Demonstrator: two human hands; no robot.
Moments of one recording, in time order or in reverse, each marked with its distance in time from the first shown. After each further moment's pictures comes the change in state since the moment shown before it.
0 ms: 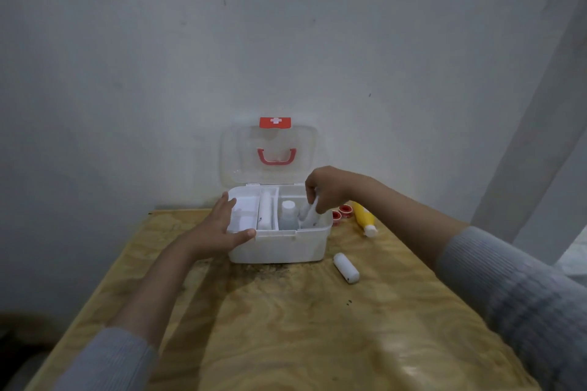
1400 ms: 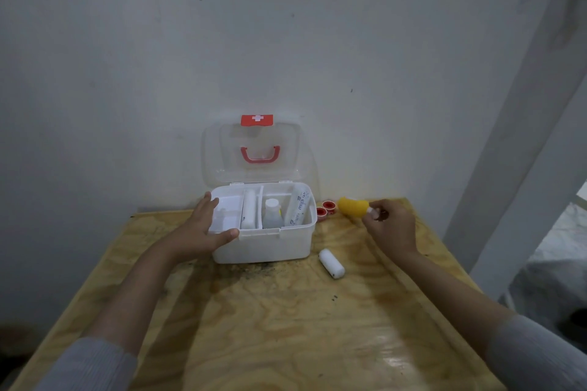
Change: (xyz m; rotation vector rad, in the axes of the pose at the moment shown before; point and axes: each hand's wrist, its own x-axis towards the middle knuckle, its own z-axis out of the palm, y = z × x) left_hand 0.003 -0.004 0.004 -0.038 0.038 0.000; right_hand -0.081 0.094 0.111 0.504 0.977 0.410
